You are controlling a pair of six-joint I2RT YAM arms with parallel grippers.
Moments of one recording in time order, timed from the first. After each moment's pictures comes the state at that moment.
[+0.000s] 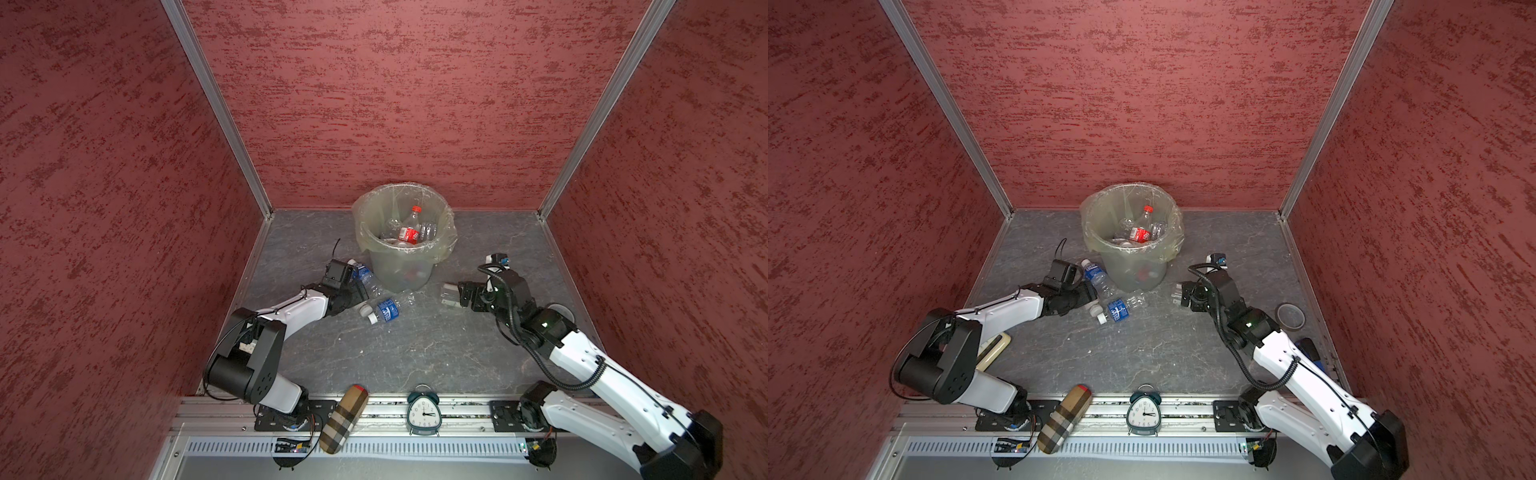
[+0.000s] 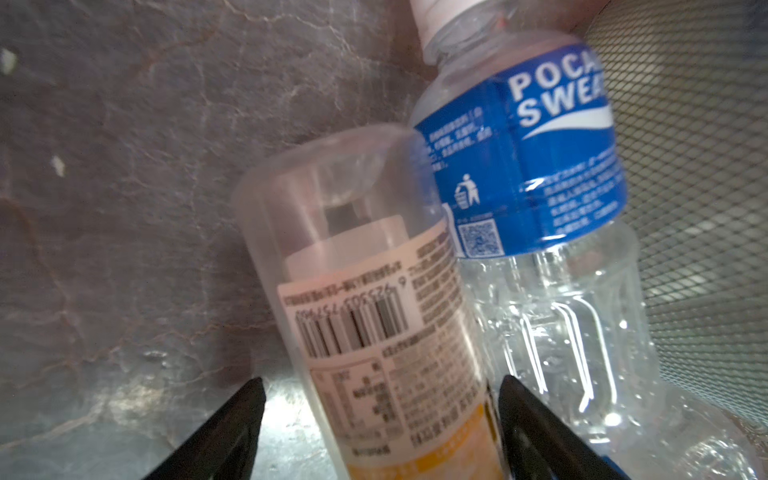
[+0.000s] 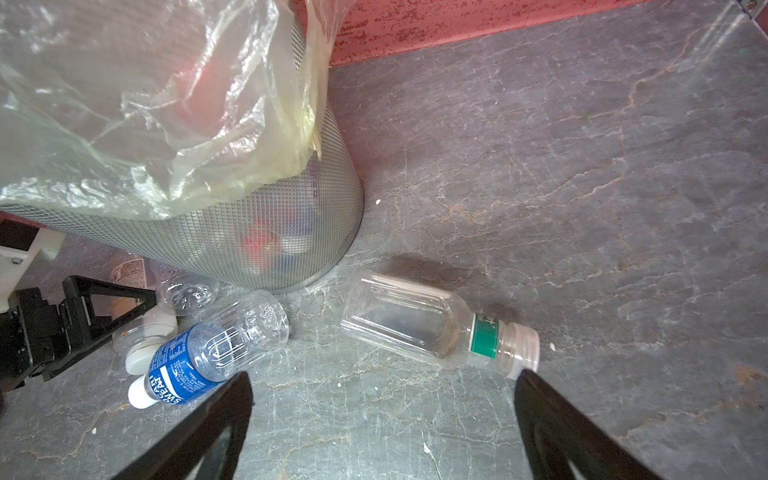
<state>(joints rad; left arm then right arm) -0.35 1.52 0.75 -0.27 0.01 -0.74 0.57 0.94 0.75 -0.44 0.24 0.51</state>
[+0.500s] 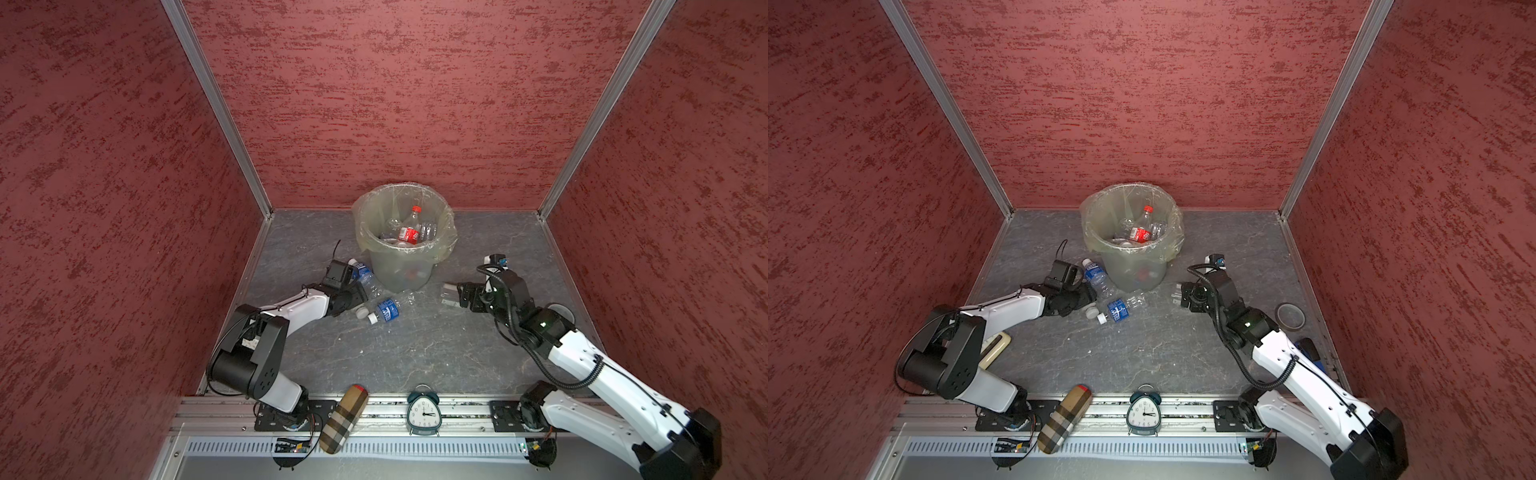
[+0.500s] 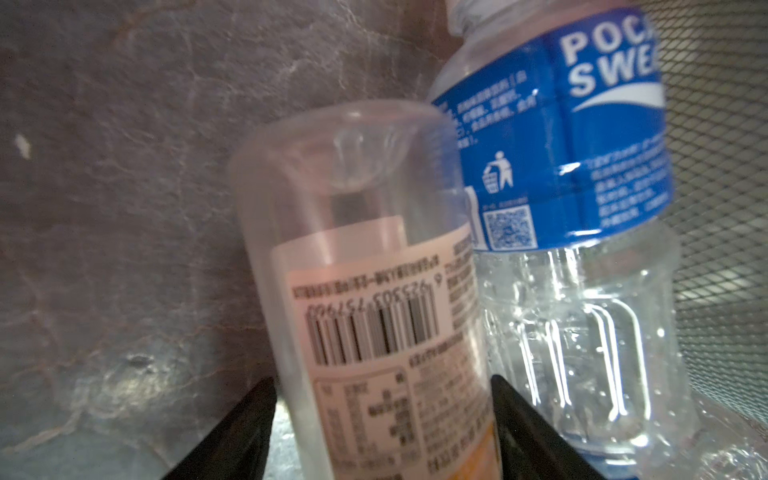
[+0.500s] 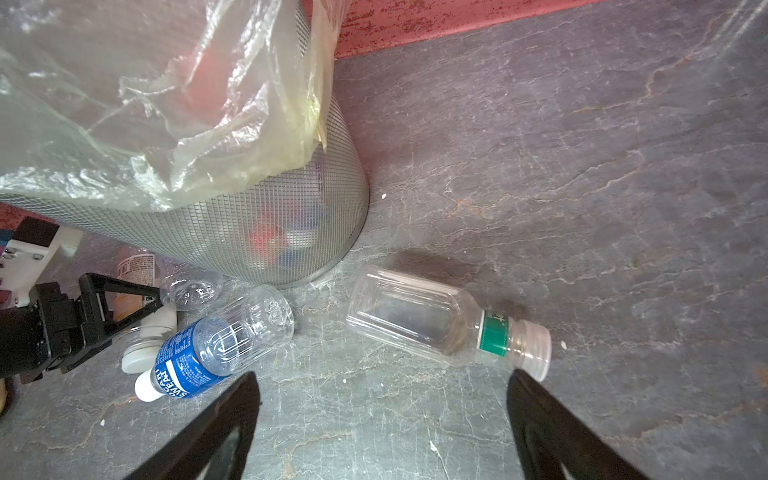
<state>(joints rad) -0.34 1.53 0.75 -0.26 0.03 -0.75 0.57 0.94 0.74 -0.43 0.22 0.52</state>
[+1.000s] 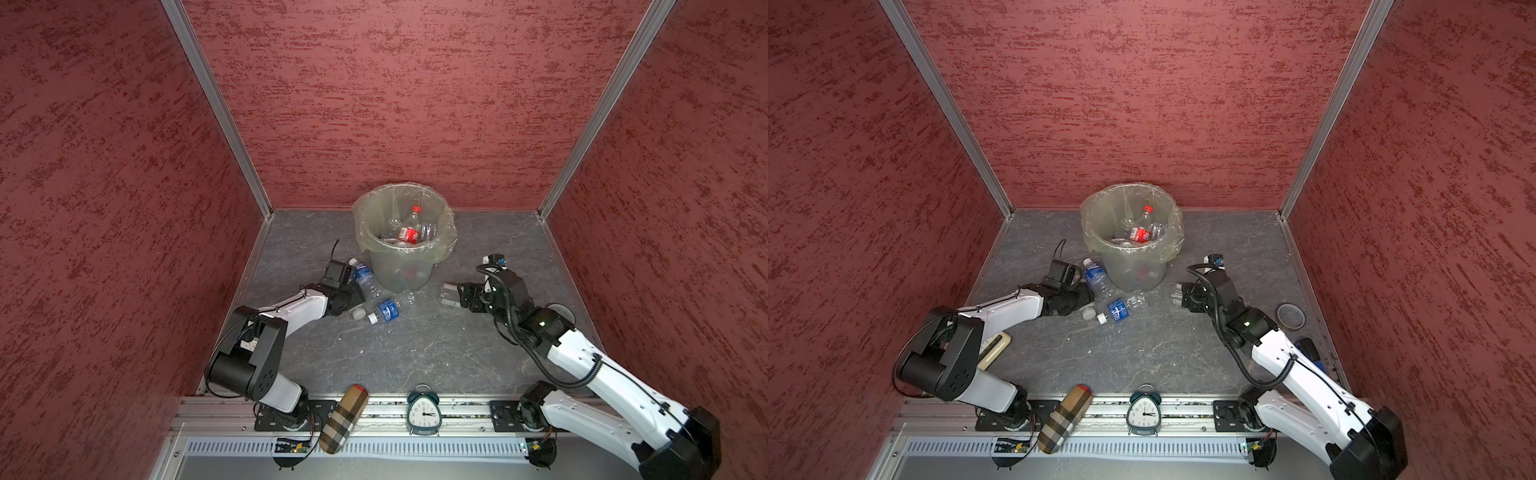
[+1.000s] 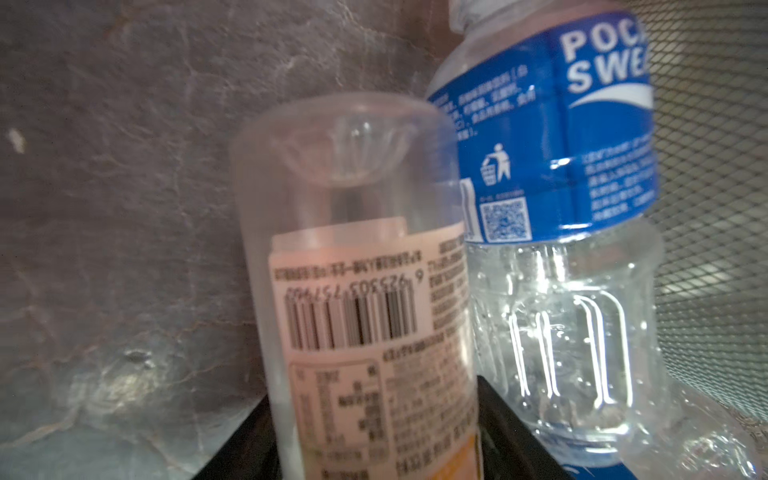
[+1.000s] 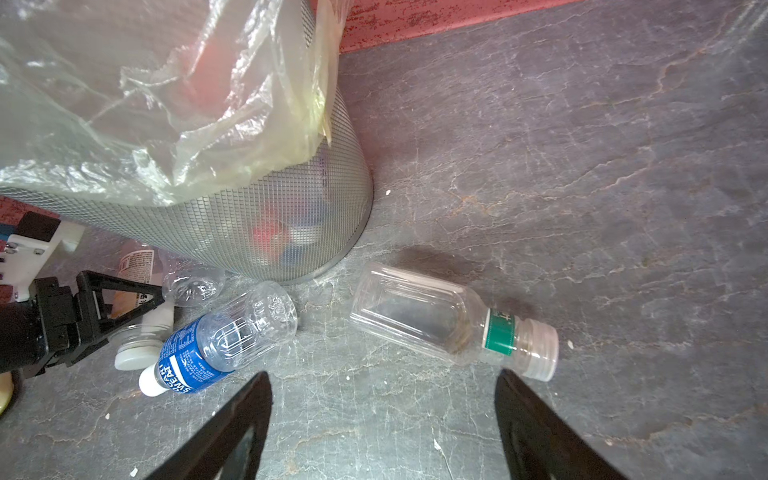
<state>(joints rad) -0.32 1.51 0.74 -0.26 0.06 -0.75 0.57 0.95 0.74 -0.43 0.21 0.52</state>
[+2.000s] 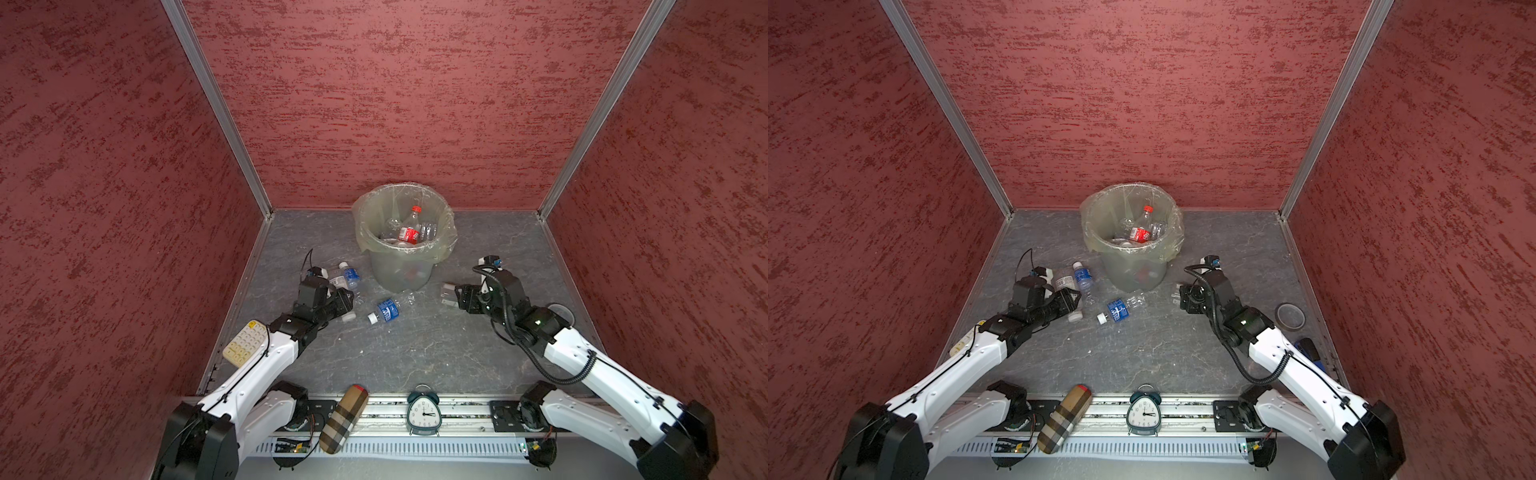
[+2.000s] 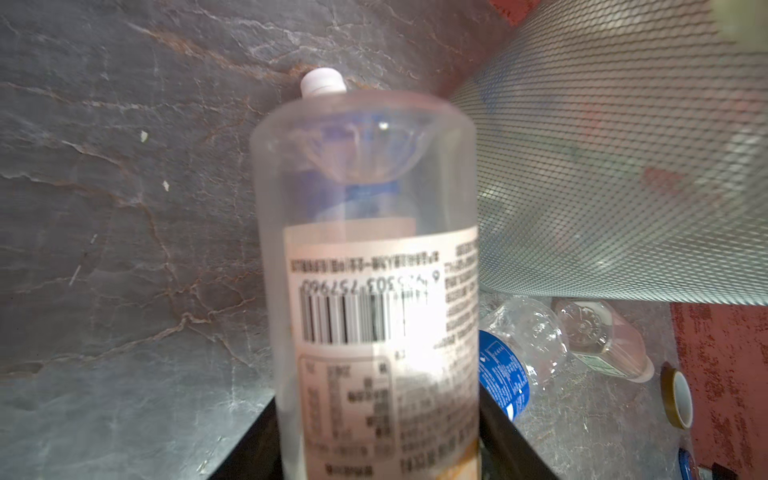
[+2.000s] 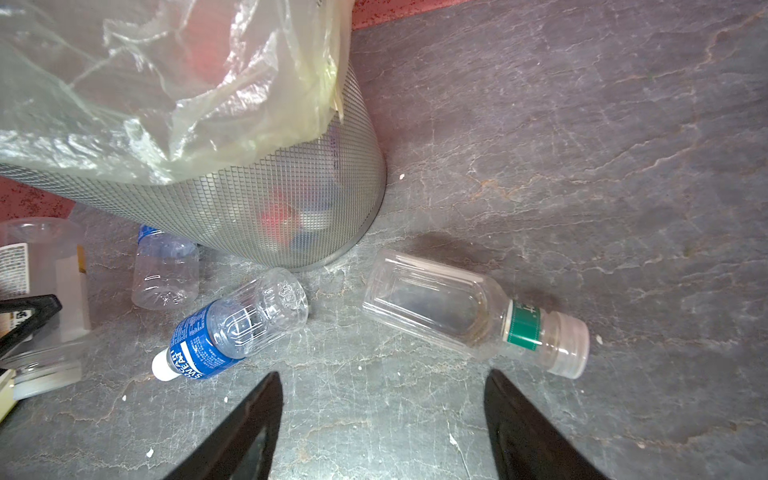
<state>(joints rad) -0.30 0.94 0.50 -0.25 0.08 -0.69 0.57 0.97 0.73 -0.41 0.16 0.53</state>
